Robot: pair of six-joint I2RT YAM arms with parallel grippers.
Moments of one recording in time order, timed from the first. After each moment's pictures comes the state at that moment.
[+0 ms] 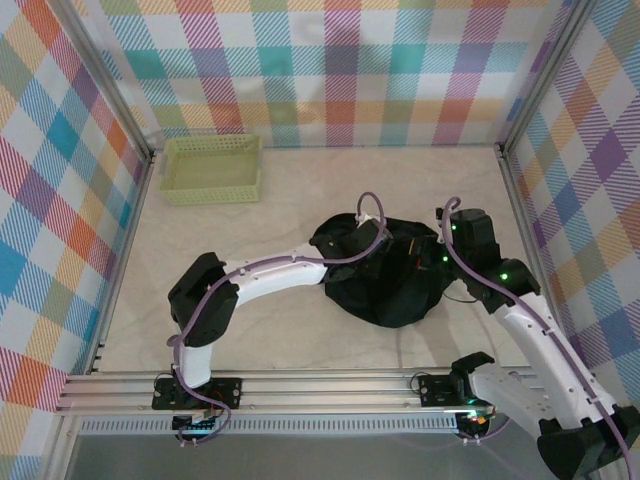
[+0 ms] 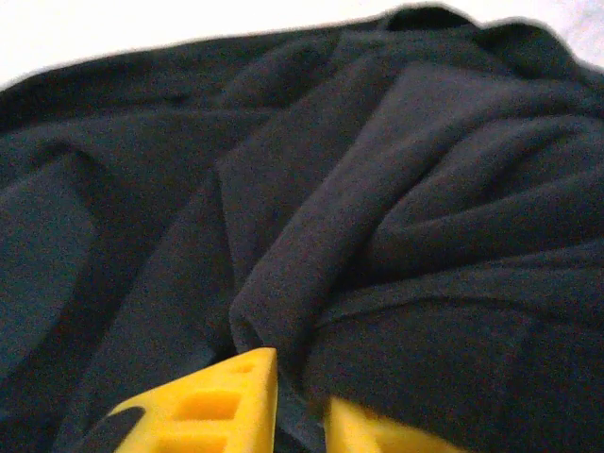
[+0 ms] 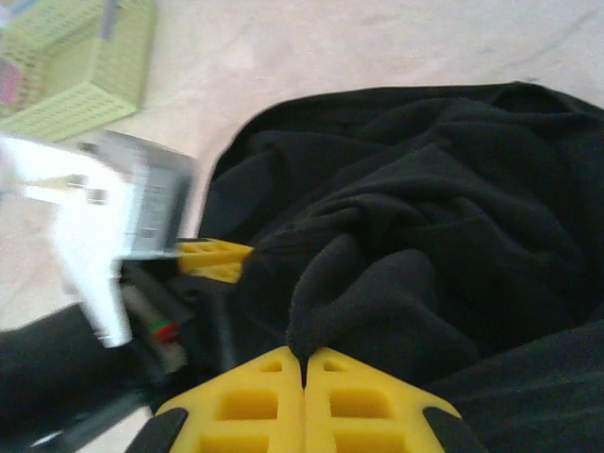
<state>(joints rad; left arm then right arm) -1.00 1.91 1.49 -0.45 -0.30 -0.50 0.37 0.90 0.95 -0.76 -0.11 0.51</state>
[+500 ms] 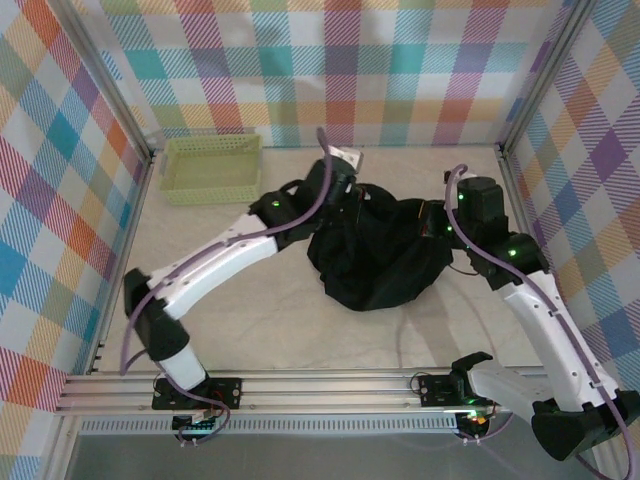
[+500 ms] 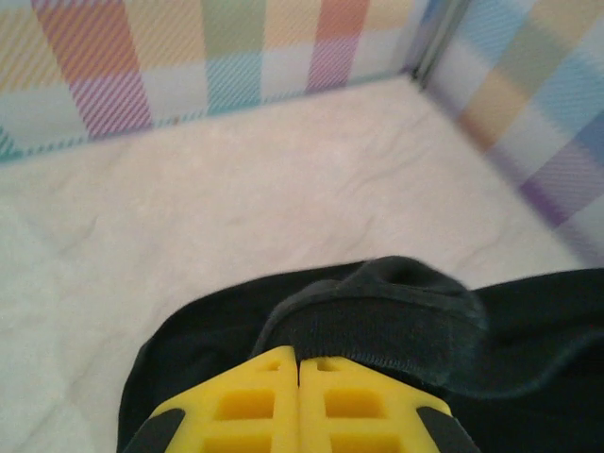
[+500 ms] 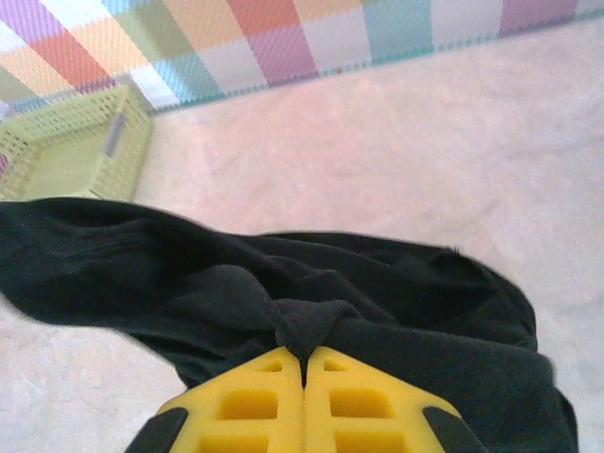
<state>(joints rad) -0.90 1.64 1.74 -0.61 -0.29 -0.35 0.37 1.01 1.21 -0.75 0.04 0.38</state>
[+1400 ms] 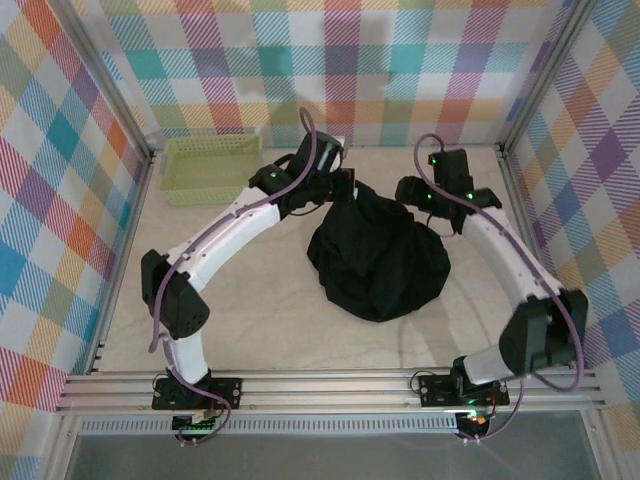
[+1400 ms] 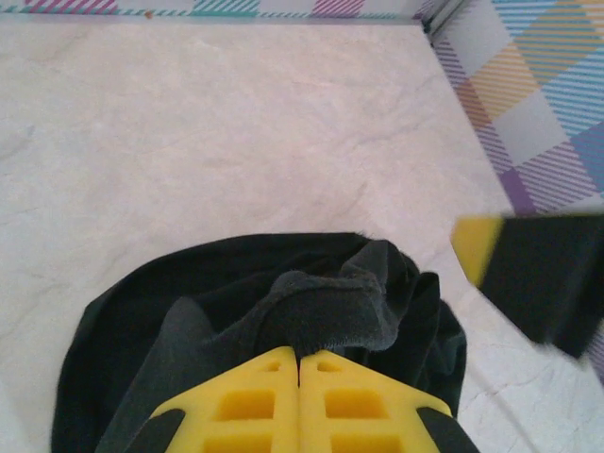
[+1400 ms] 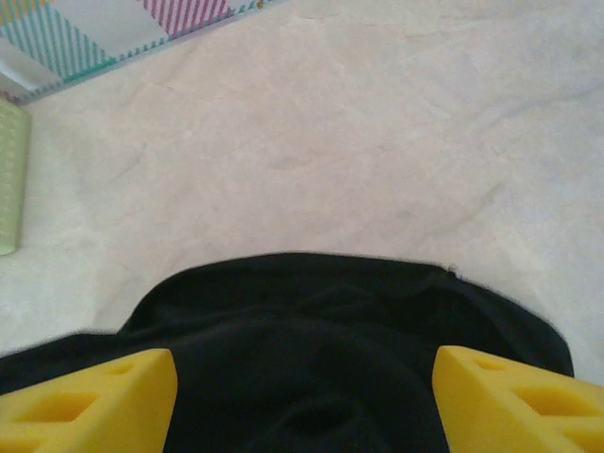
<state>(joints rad) -0.71 1.85 1.90 -0.71 0.01 -0.51 0.26 1.40 1.25 -0.60 -0.02 0.44</state>
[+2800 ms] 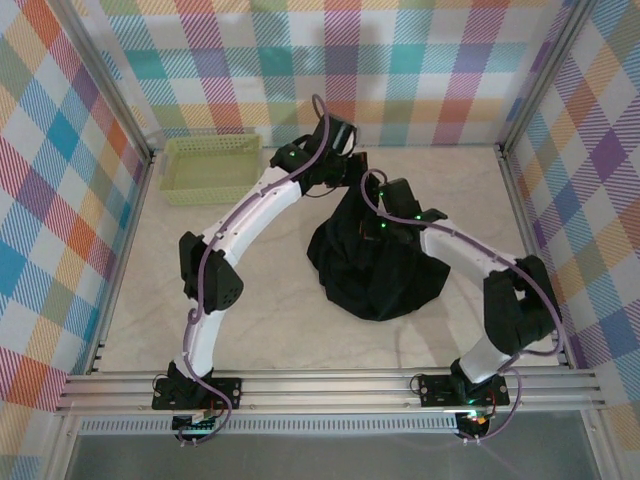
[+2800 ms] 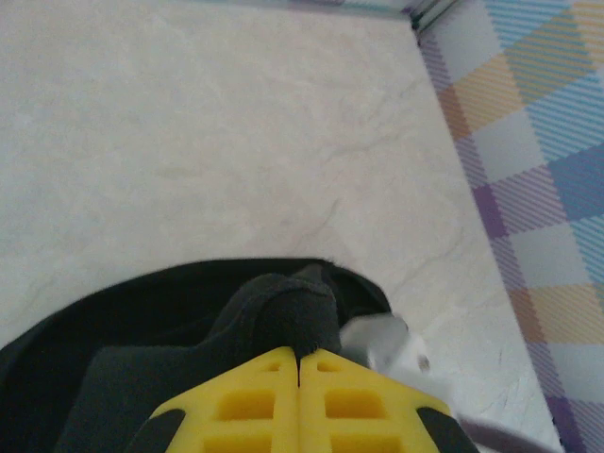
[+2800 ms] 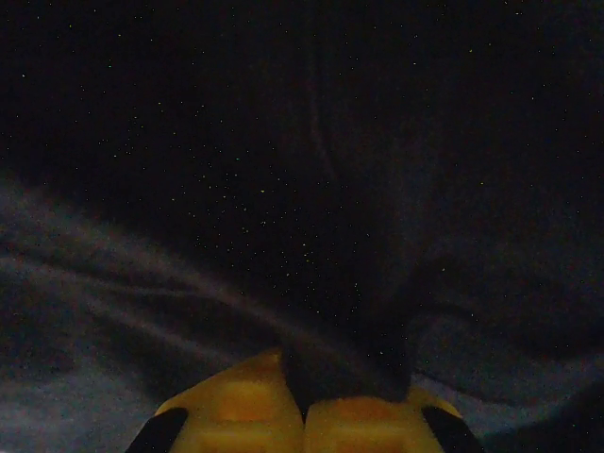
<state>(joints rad) -0.67 2.14 2.29 -0.84 0.11 -0.58 0.48 1.57 1.11 -0.39 -0.13 0.52</state>
